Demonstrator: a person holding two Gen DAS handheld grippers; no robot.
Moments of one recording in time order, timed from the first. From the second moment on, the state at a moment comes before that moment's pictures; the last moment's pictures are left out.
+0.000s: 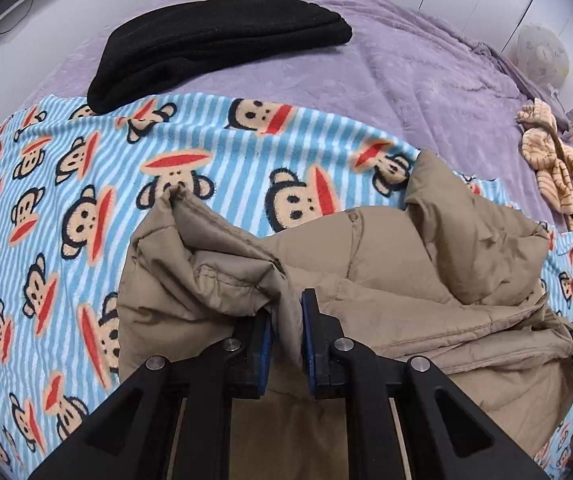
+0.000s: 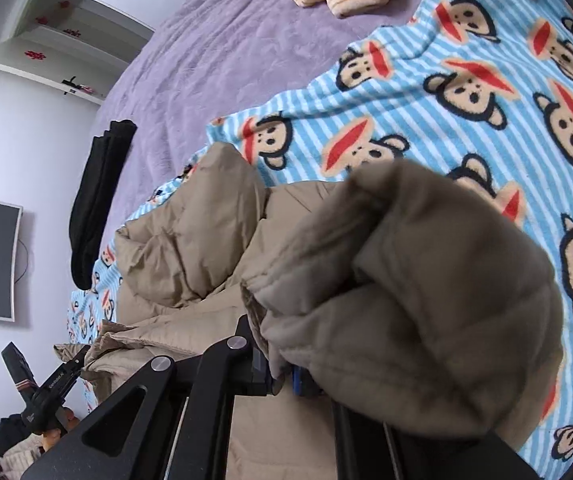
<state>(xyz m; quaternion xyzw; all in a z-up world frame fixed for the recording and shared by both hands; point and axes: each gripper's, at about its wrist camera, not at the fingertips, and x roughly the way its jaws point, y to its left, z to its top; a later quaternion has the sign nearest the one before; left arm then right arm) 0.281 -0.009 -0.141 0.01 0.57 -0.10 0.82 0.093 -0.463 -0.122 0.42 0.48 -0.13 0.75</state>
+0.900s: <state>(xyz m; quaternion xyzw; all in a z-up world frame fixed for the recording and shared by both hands) 0.251 -0.100 -0.179 0.09 0.53 -0.20 0.82 0.141 -0.386 -0.152 0.27 0.54 -0.04 0.80</state>
